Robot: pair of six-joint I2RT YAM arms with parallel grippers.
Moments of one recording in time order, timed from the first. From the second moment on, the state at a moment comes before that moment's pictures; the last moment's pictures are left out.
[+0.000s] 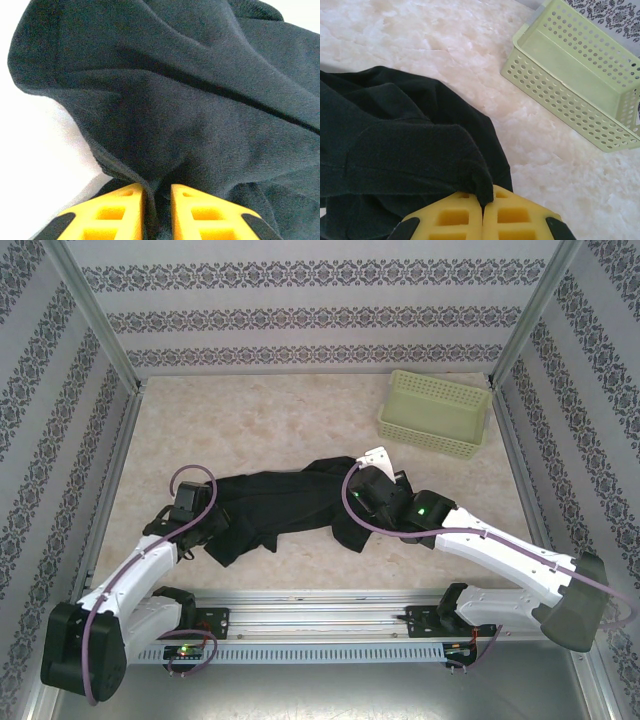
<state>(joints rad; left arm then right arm) -0.17 0.98 0.45 -0.46 0.03 -0.73 0.91 1.15 0.96 -0.71 0.68 0.31</state>
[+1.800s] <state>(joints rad) -0.09 0.89 1.76 -0.55 -0.22 -0.53 1.02 1.22 1.95 -0.69 0.82 -0.23</state>
